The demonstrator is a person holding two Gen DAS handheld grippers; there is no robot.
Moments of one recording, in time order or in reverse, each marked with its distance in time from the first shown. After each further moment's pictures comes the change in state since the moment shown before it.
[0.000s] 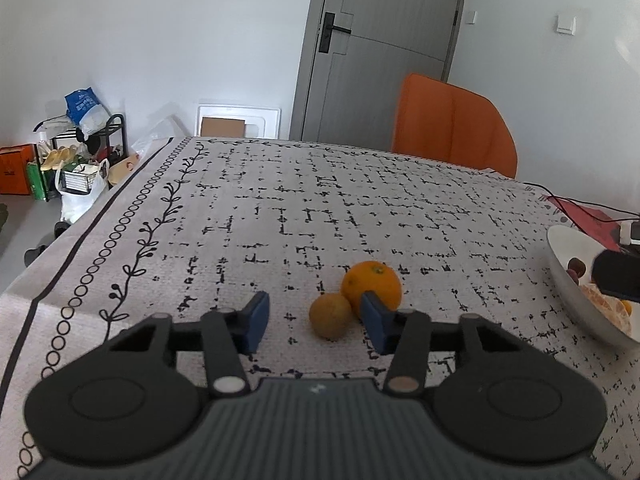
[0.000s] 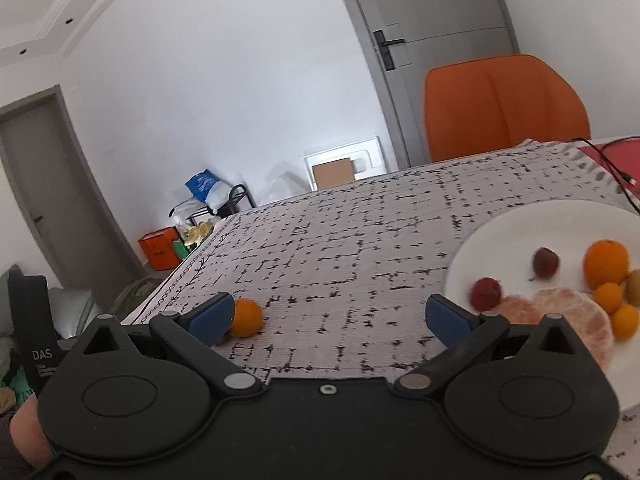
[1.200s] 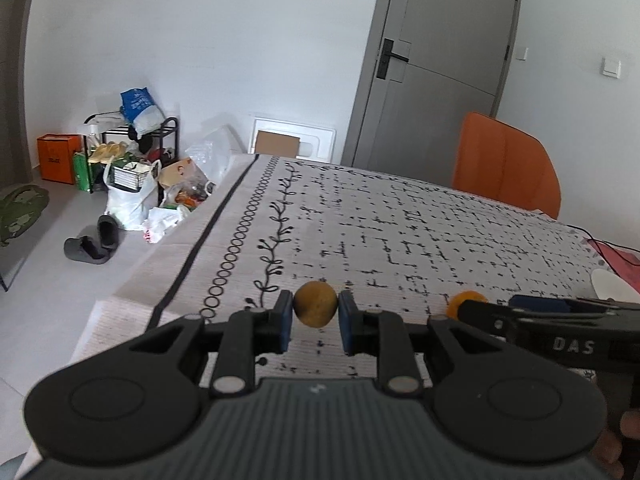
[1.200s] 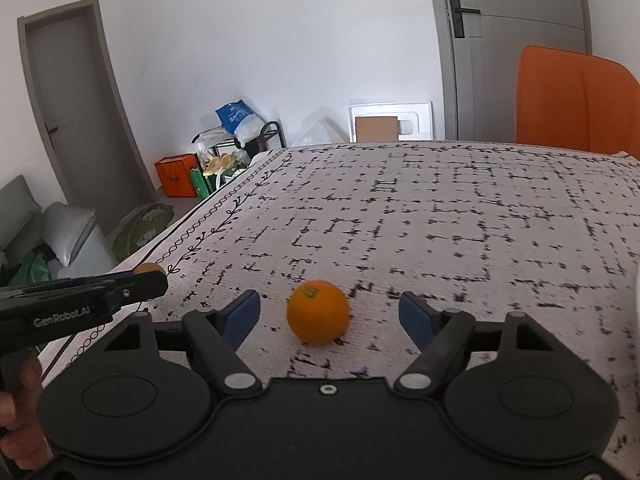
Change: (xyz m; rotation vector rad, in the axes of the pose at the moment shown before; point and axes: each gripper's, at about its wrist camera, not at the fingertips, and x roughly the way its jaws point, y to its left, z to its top) left arm -0.034 0.066 0.010 -0.102 -0.061 0.117; right arm 0.100 0.082 -0.008 -0.198 0.155 0.043
